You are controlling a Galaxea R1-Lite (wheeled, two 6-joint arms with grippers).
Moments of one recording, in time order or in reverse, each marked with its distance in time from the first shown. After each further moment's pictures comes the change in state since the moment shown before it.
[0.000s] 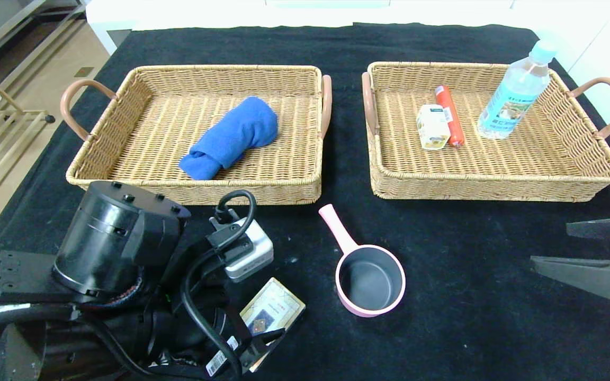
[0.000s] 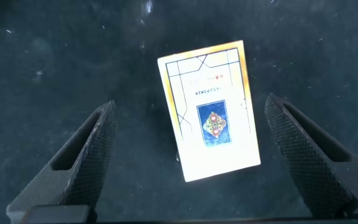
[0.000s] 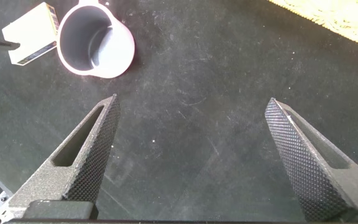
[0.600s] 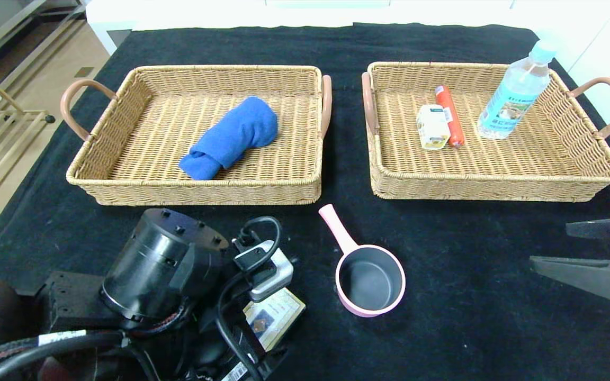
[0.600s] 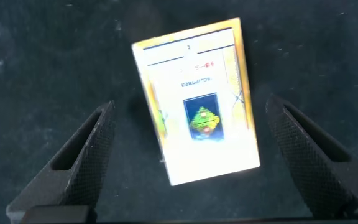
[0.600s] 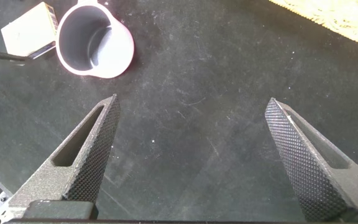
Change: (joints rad) left arm -0.058 0.057 0.021 0.000 0.098 -0.021; right arm 0.000 0.002 0.000 0.000 -0.001 0.000
